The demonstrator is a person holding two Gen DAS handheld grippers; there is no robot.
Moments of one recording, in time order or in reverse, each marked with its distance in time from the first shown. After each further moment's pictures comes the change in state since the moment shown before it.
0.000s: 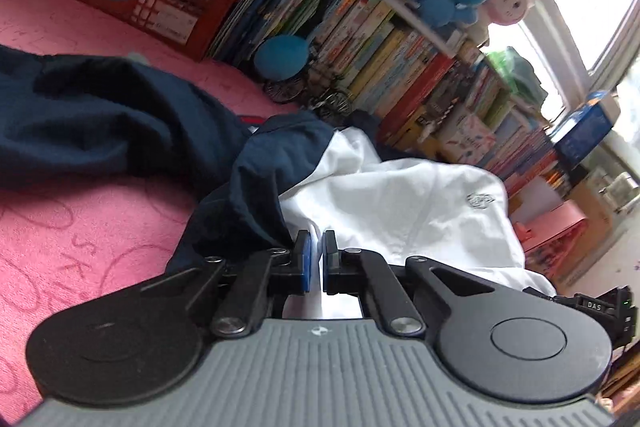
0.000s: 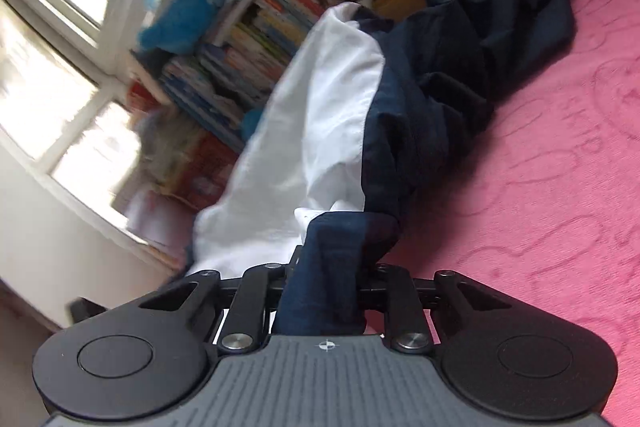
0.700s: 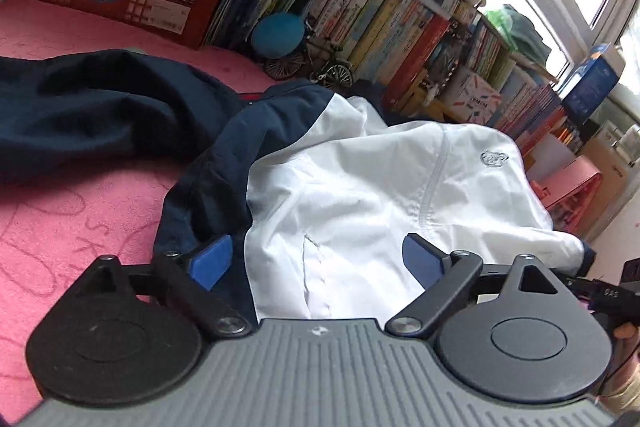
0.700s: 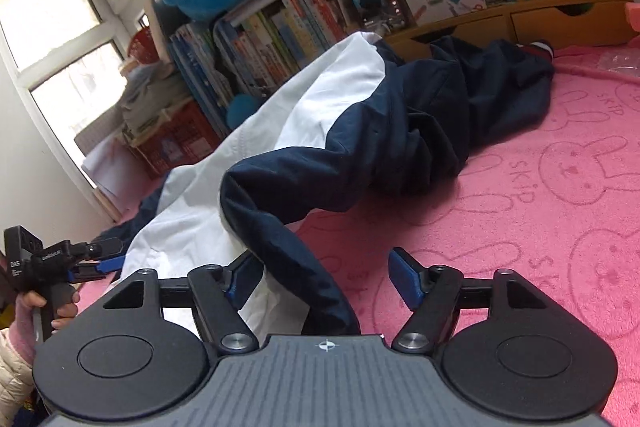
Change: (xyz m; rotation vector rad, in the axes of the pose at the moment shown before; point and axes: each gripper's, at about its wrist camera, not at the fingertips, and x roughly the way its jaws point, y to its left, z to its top) left arm 0.034 -0.006 -0.015 0.127 0.125 0.157; right arm -0.008 0.026 -0.026 -0.337 -0.007 -0.337
